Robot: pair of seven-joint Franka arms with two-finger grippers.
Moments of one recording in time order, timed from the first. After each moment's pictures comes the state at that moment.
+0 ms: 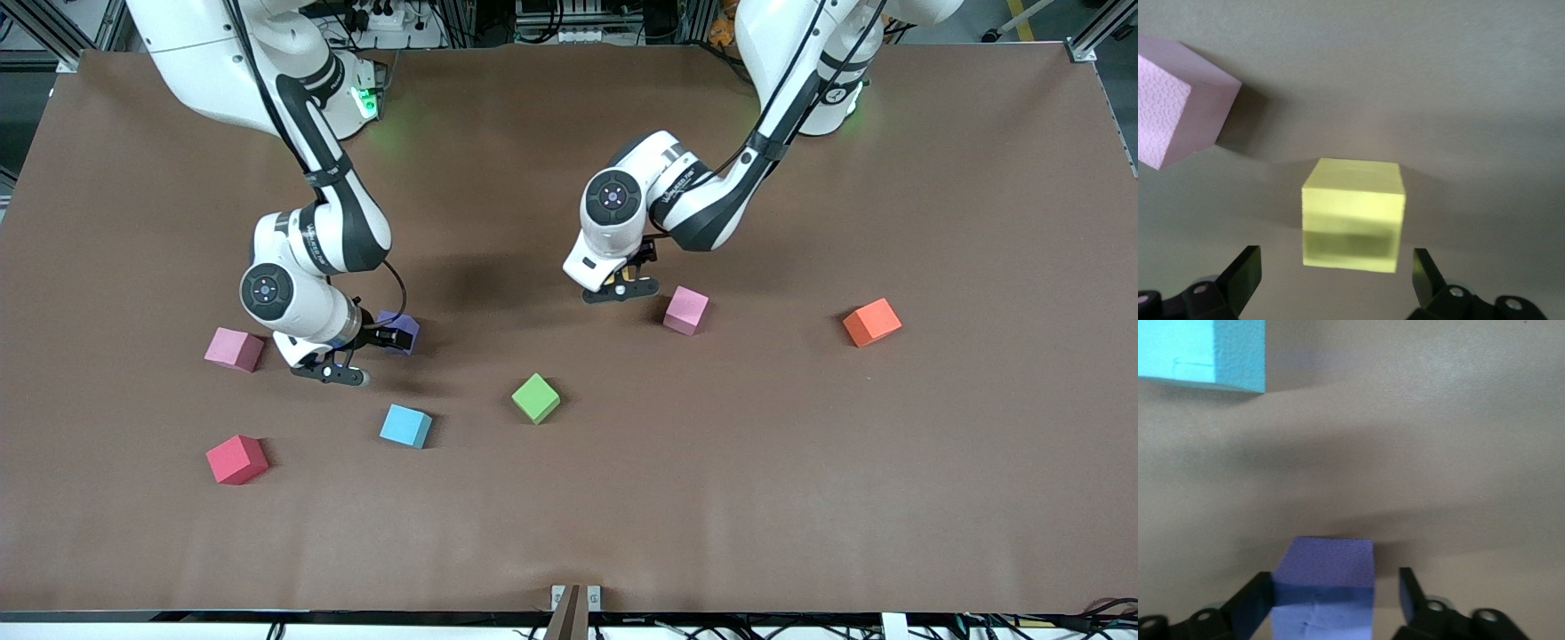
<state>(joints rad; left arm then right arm) -0.60 0.55 -0.23 -1.80 0.02 2.17 -0.94 0.39 0.46 -0.11 -2.02 0.21 2.37 0.30</state>
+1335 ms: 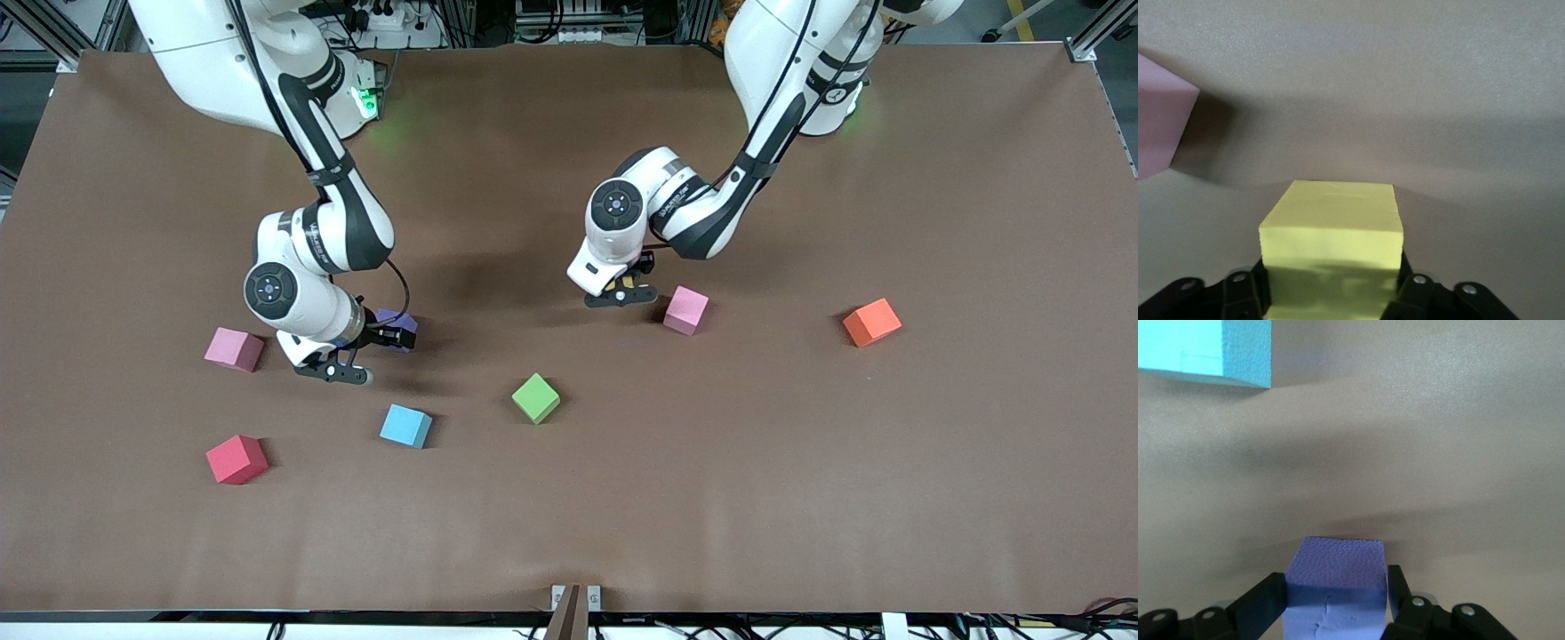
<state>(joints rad) -0.61 0.60 -0.22 -1.84 0.06 2.32 -0.94 0.39 0.46 -0.11 -2.02 0.21 2.37 0.30</state>
